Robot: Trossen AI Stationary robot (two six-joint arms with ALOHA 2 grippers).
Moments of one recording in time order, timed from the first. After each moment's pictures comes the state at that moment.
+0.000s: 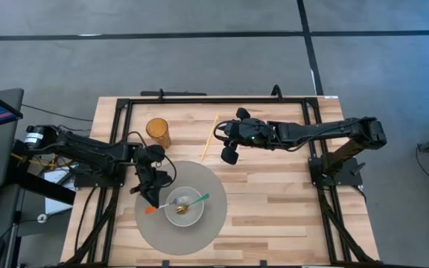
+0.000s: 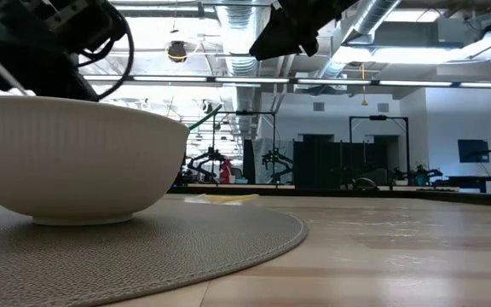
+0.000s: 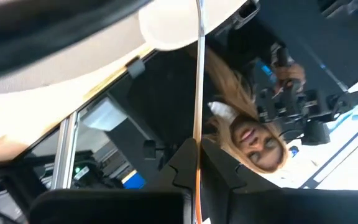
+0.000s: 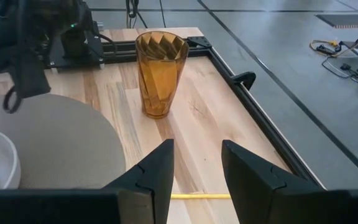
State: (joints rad) left arm -0.05 1.13 0.39 0.00 1.07 -1.64; right arm -0.01 1.50 1.18 -0.16 0.36 0.02
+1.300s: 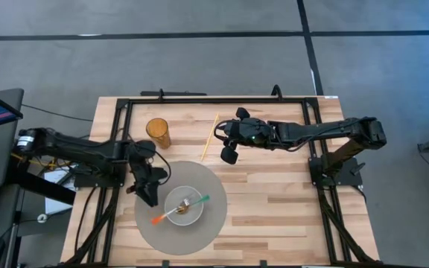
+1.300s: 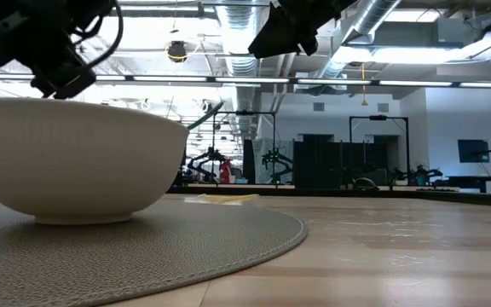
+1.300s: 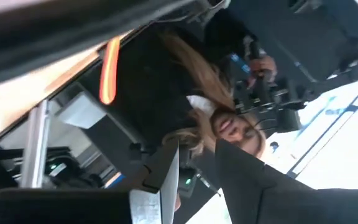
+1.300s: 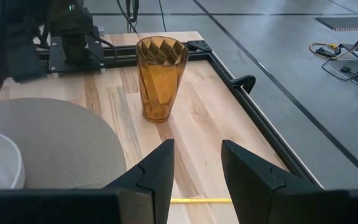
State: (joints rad) left arm -0.04 0.96 0.39 0.01 1.05 -1.79; right arm -0.01 1.50 1.18 -0.15 0.36 0.02
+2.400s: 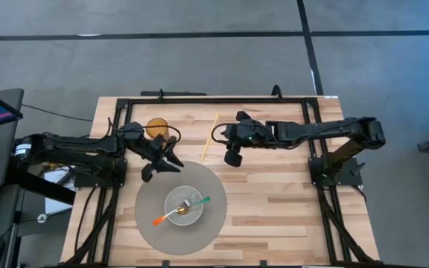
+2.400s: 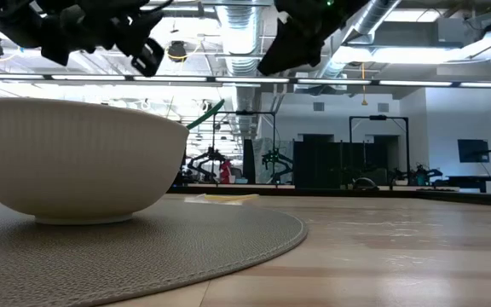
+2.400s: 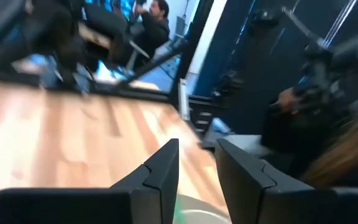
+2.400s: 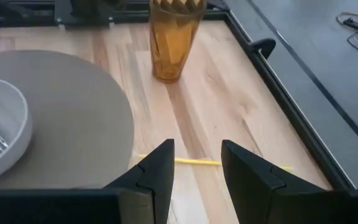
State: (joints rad) left arm 0.16 0.95 0.39 0.50 0.66 -0.22; right arm -0.03 1.51 1.18 -0.28 0.29 0.02
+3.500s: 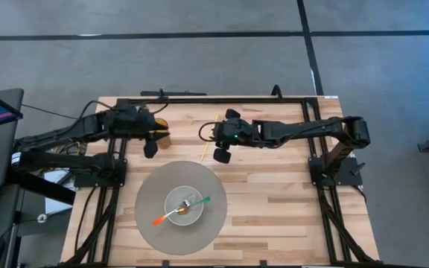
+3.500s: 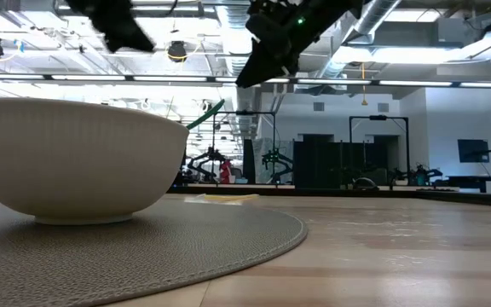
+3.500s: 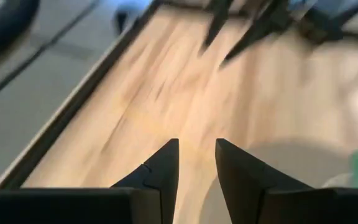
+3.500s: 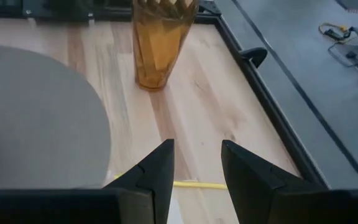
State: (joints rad) left arm 0.25 0.83 0.88 -0.61 -0.04 0.02; right arm -0.06 1.67 1.27 -0.23 0.32 -0.06
